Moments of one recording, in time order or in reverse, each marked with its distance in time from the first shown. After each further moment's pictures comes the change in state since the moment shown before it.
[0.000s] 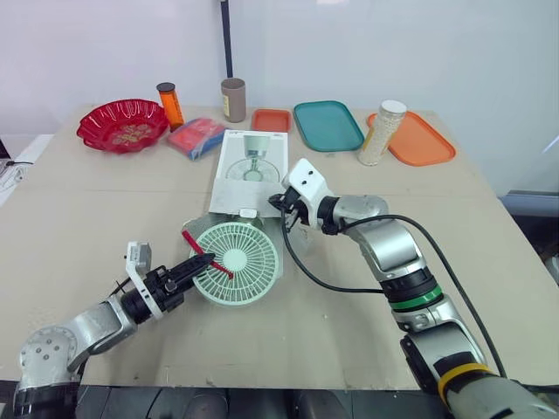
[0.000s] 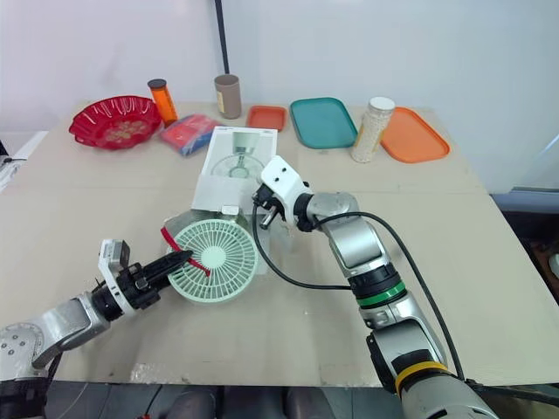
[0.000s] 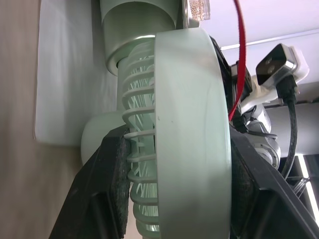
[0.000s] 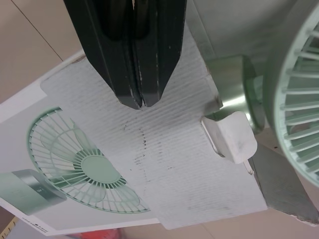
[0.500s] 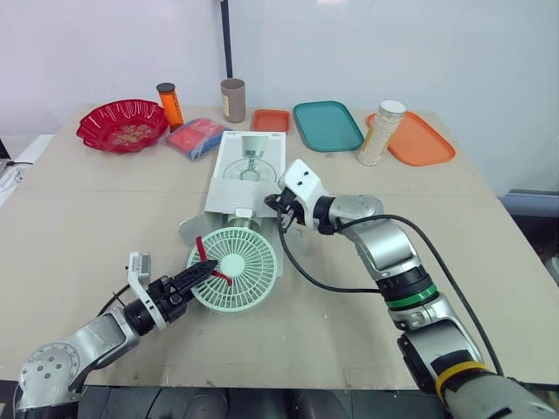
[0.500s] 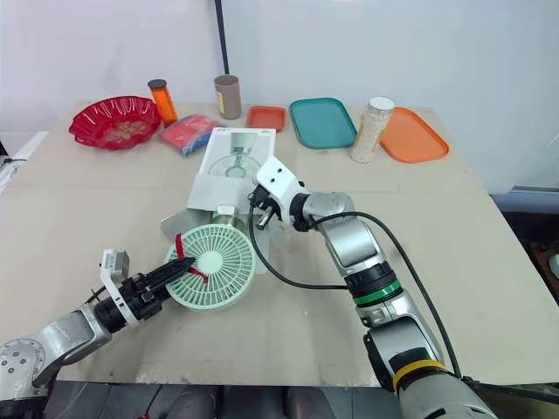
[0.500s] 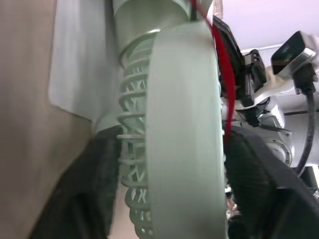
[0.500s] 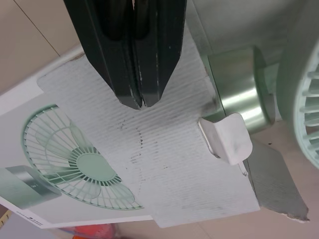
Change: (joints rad) left arm 0.079 -0.024 -0.022 -0.086 0.016 -0.079 0.054; right arm -0.013 0.013 0.011 0.039 -0.001 -0.044 0.006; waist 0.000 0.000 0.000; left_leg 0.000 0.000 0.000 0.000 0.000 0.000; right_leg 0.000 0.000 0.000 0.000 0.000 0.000
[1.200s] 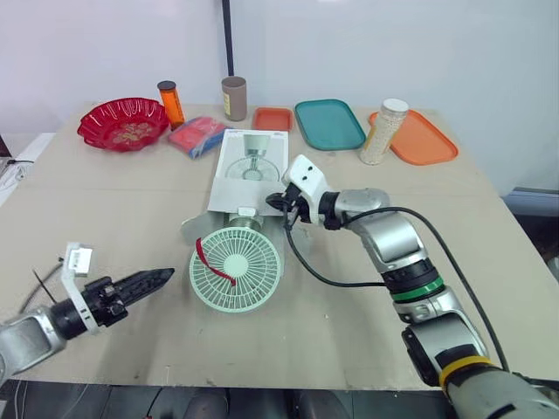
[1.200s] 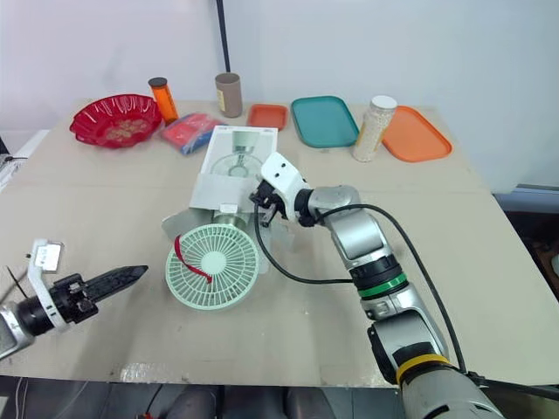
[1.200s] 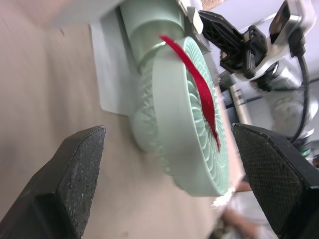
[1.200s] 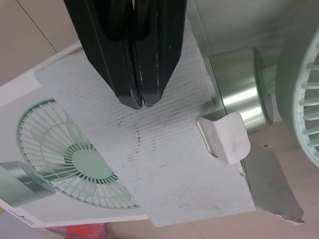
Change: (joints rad) left arm 0.147 0.352 0.163 -0.108 0.290 -0.078 -0.412; right arm -0.036 -0.031 -0.014 0.019 0.033 0.018 0.079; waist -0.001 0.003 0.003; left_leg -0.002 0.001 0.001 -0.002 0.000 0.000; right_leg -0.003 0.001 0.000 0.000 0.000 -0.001
